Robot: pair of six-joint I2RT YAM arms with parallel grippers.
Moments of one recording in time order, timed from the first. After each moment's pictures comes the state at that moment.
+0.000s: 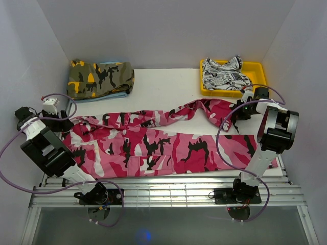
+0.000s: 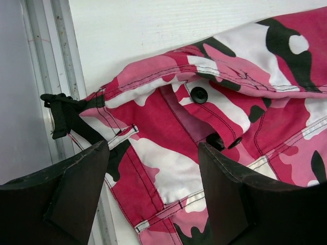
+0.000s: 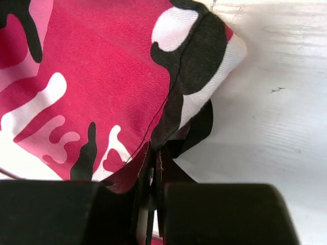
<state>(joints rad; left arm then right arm) 0.81 1.69 1.21 -0.57 0.78 0.76 -0.25 1.94 1.25 -0.44 -0.49 -0.17</state>
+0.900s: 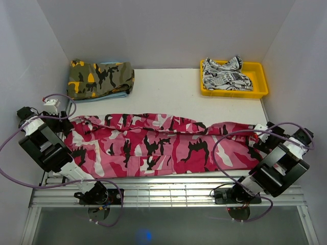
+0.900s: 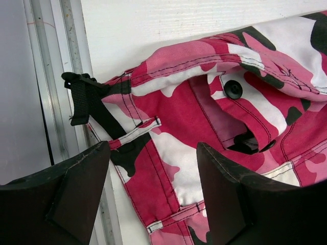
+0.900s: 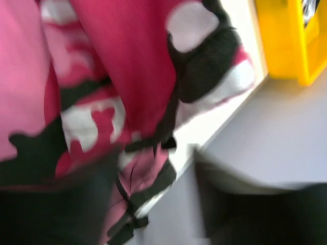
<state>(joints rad) 0.80 1.78 1.23 -0.55 0.71 0.73 -0.78 1.34 0.72 -0.54 -0.88 -1.89</state>
